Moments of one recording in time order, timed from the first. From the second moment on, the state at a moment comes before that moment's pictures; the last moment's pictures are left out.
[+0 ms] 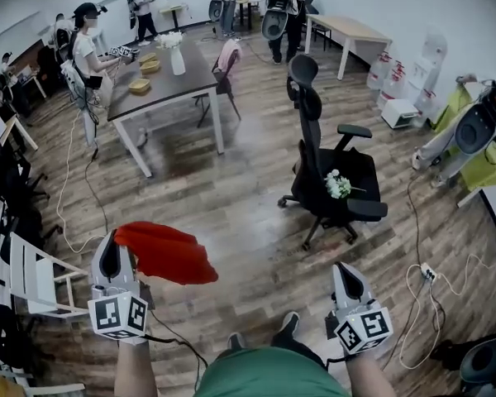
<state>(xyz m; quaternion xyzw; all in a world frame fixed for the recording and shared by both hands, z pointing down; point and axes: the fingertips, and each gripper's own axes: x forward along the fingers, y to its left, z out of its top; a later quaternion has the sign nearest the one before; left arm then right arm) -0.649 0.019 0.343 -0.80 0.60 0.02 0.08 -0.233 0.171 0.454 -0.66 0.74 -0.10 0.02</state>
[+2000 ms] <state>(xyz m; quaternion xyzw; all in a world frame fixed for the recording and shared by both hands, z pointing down) -0.412 -0.355 0.345 -0.84 0.55 0.06 0.02 0.017 -0.092 0.473 -0.76 0.64 -0.13 0.00</state>
